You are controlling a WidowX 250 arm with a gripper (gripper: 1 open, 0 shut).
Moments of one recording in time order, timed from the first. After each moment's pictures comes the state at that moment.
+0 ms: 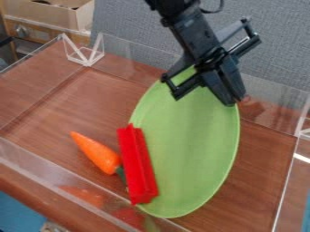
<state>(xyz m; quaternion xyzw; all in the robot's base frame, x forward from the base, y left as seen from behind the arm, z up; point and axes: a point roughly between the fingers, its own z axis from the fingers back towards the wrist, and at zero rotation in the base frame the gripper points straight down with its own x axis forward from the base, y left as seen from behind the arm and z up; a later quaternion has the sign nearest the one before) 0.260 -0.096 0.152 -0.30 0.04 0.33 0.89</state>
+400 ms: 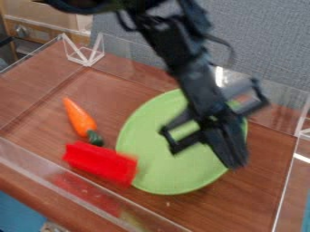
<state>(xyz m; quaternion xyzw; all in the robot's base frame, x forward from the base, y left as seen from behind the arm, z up) 0.225 -0.134 0.127 -0.28 0.09 0.31 0.90</state>
